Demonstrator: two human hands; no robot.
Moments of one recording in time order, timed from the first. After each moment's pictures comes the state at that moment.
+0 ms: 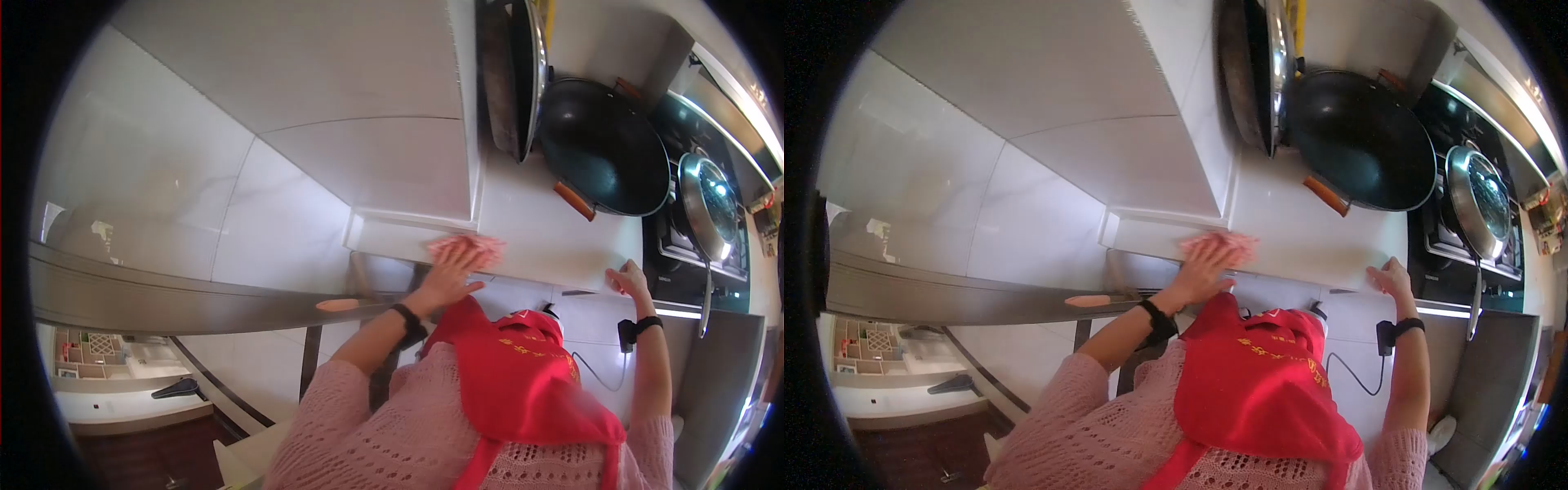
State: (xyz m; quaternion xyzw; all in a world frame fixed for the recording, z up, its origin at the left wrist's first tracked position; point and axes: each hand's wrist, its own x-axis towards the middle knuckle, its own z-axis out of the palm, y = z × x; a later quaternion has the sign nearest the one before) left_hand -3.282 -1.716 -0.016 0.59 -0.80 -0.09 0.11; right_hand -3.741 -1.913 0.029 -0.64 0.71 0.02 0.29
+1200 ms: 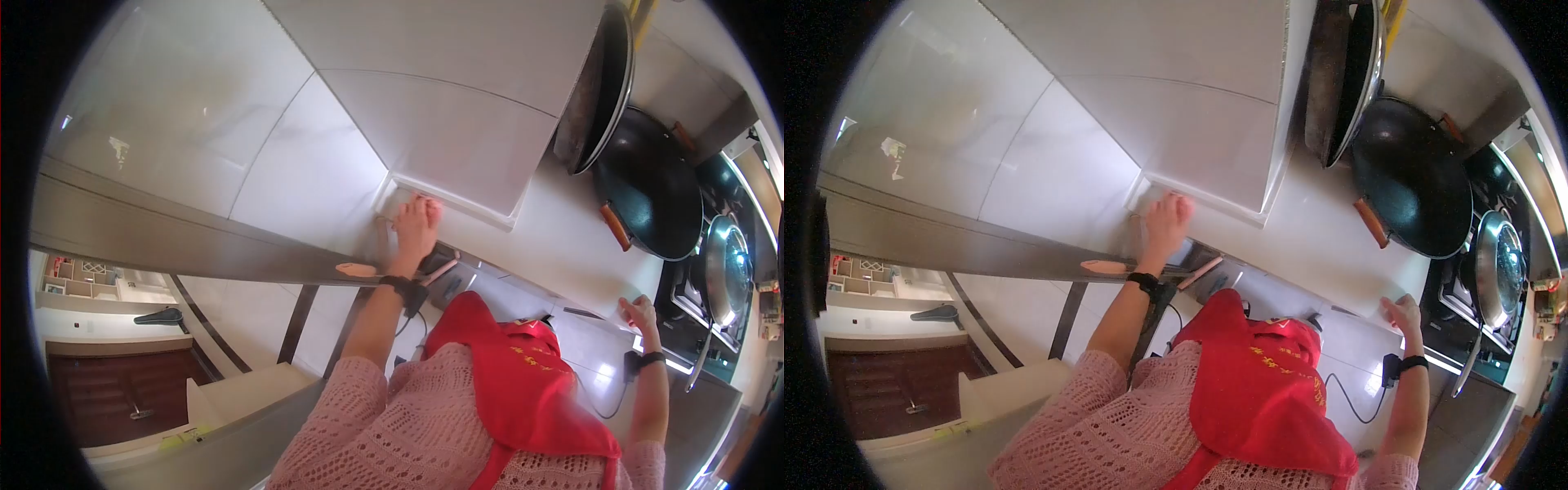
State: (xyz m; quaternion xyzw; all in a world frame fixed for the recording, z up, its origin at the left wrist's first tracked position) left_hand -3.184 -1.711 0.017 0.86 -0.46 -0.06 0.21; right_hand -3.742 -1.928 0.030 -0.65 0.68 0.03 0.34
